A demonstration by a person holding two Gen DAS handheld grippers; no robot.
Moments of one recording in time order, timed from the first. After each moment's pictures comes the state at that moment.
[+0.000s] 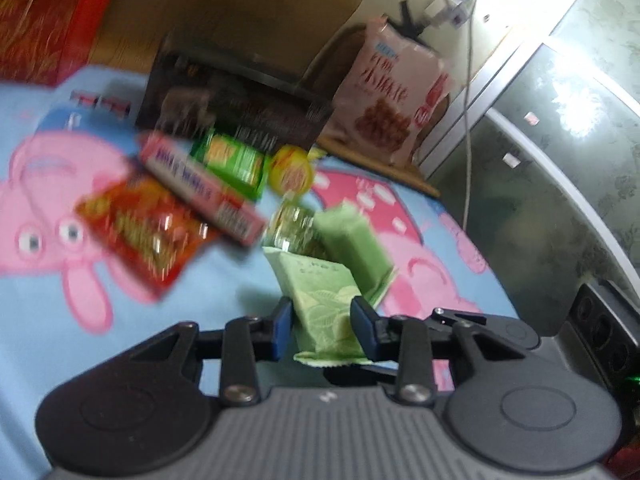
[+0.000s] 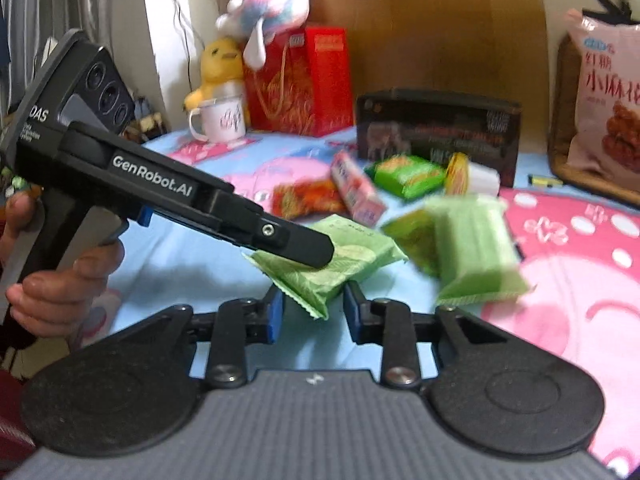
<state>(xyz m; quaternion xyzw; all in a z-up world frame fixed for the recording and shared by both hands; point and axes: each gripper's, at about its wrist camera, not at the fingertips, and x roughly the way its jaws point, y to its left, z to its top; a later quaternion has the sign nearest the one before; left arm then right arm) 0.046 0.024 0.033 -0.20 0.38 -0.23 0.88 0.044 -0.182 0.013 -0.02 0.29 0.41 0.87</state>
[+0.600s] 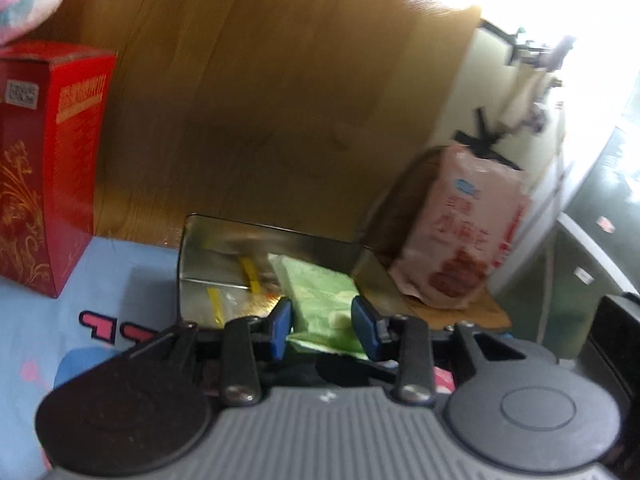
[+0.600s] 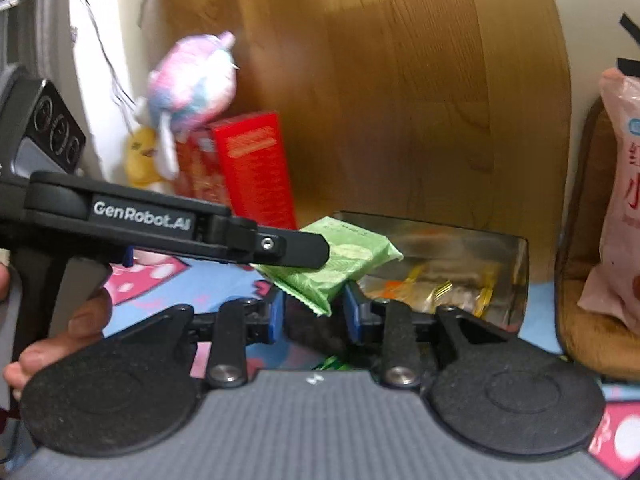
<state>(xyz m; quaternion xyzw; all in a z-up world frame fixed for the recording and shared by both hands) 0.221 0.057 0.093 -0.18 0.32 -0.13 0.92 0.227 -0.121 0.064 0.01 0.26 0.38 0.89</state>
